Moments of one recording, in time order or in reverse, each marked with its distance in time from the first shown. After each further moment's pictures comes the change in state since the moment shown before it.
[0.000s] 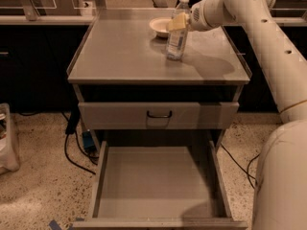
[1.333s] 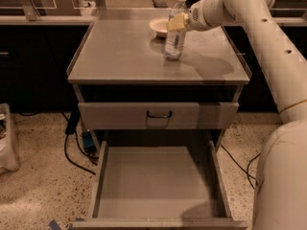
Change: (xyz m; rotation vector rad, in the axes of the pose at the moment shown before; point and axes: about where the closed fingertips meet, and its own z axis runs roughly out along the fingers) arm 0.000 0.004 0.000 -0.011 0.002 -0.004
